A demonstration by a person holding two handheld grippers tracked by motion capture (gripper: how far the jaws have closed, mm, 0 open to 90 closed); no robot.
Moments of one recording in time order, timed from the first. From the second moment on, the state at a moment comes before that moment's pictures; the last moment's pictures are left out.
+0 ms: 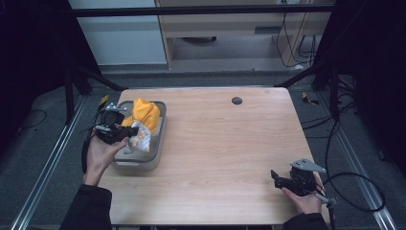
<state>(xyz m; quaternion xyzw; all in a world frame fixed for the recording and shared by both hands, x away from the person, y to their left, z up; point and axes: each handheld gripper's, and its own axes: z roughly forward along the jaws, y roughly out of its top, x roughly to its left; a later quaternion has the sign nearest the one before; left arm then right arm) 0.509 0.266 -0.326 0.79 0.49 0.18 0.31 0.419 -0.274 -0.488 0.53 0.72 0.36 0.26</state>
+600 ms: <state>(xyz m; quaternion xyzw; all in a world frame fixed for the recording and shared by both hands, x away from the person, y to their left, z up) 0.494 0.243 -0.306 0.81 0.45 0.17 0.33 0.419 -0.275 -0.488 0.53 0.72 0.36 0.27</state>
